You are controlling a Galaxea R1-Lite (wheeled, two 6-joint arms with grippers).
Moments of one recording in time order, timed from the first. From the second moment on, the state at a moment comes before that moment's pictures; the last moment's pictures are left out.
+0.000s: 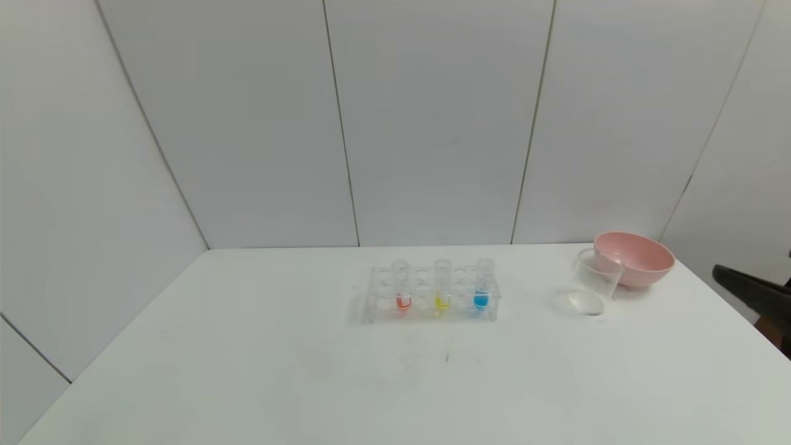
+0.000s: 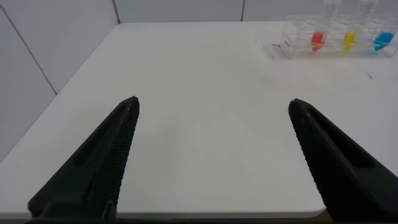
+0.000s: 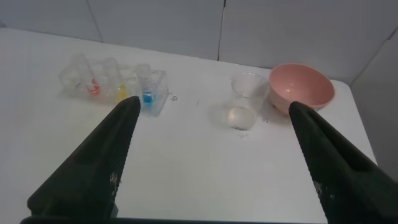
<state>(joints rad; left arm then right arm) 0.00 0.00 0.00 0.02 0.00 -0.02 0.36 0.99 -0.63 -0.22 -0.15 0.01</state>
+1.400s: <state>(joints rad) 0.00 0.00 0.00 0.02 0.00 -0.02 1.02 2.04 -1.21 -0.28 -0.59 0.38</state>
